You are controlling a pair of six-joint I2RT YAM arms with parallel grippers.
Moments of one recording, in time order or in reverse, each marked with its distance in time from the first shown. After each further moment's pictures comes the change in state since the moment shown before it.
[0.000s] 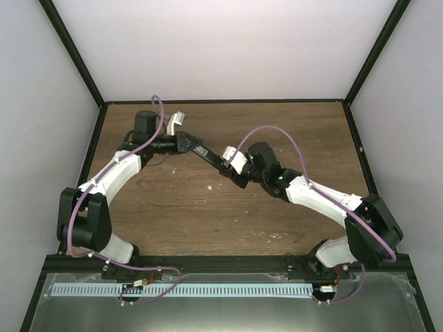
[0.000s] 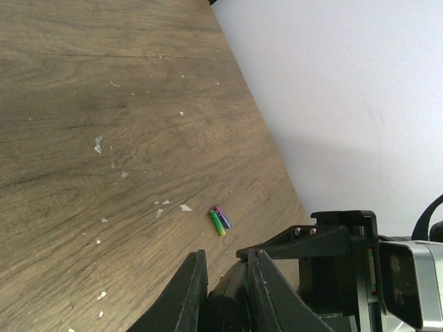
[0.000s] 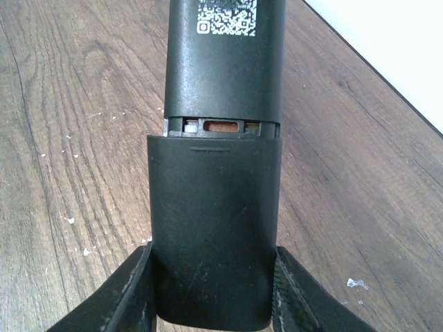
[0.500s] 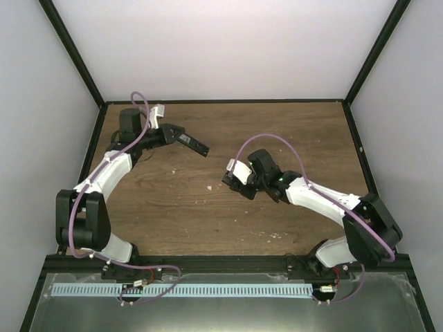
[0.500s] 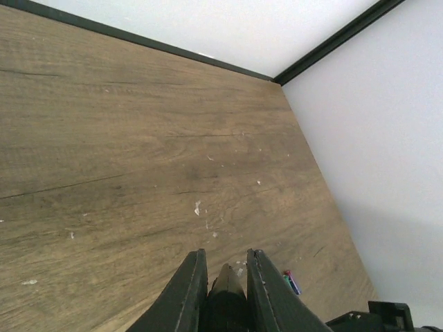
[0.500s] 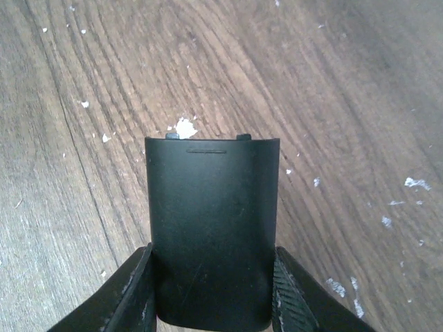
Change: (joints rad) left arm 0.124 -0.008 -0.023 0.090 -0.147 0.001; right arm -0.007 -0.002 -0.032 -0.196 0.014 -0.025
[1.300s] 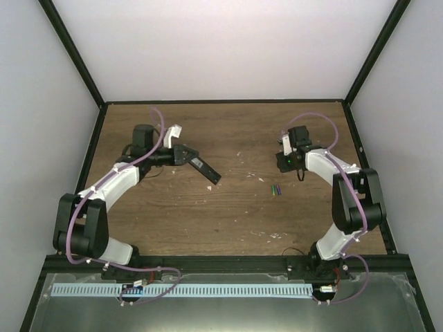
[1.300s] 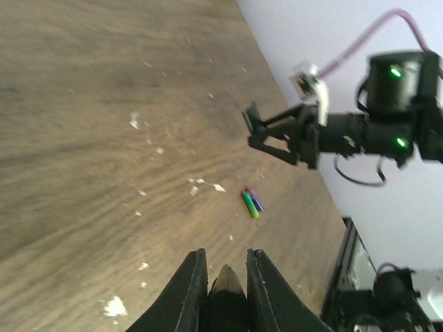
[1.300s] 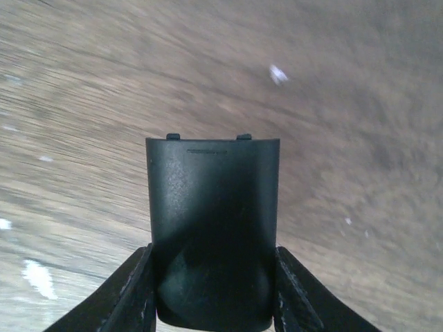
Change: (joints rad) left arm -0.090 -0.052 -0.163 0.006 0.130 0.063; right arm -0.481 0.237 0.200 -0.220 0.179 0.312
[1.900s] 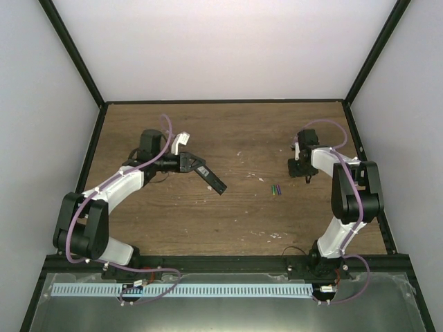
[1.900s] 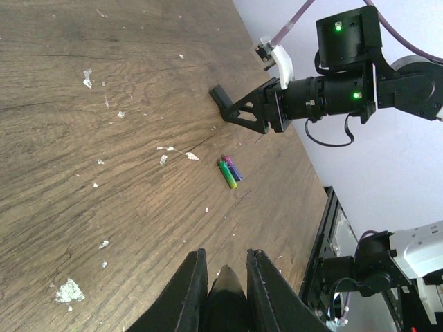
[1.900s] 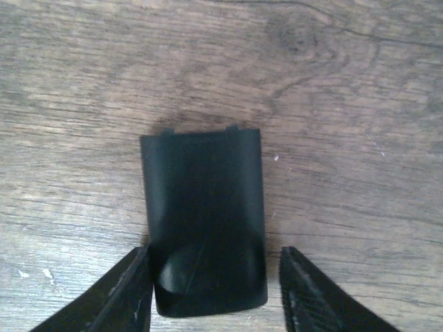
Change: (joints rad) left arm -0.090 -0.002 -0.057 0.027 0.043 -0.006; right arm -0.140 0.115 0.003 -0.082 0.064 0.070
